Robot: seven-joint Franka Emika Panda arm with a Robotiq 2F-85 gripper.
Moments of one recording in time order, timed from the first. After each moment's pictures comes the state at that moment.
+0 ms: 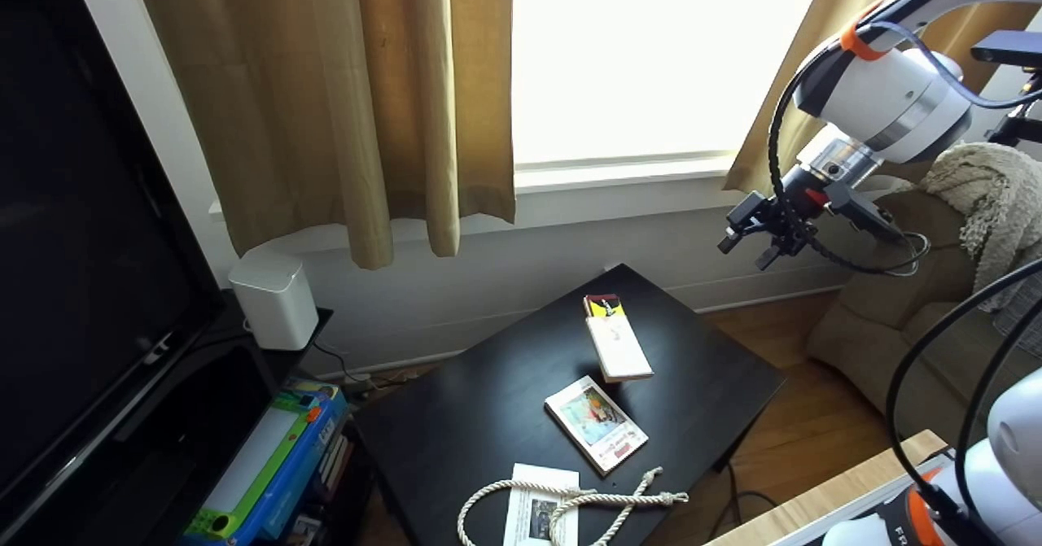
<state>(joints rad) -0.11 -0.07 -0.34 -2.56 0.56 2.28 -0.69</state>
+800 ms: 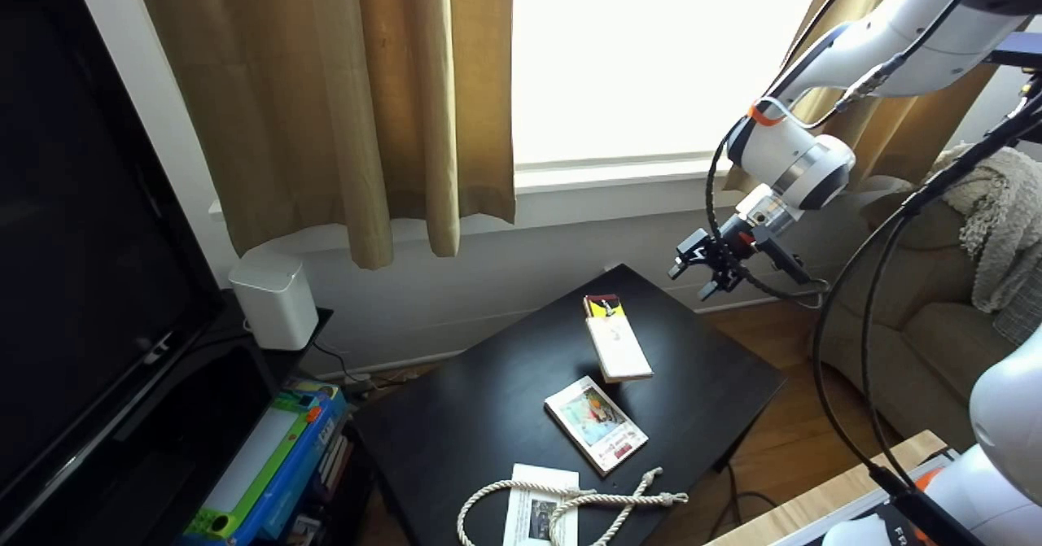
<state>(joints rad) -0.26 0.49 -0.16 -2.20 0.88 2.19 -0.87</state>
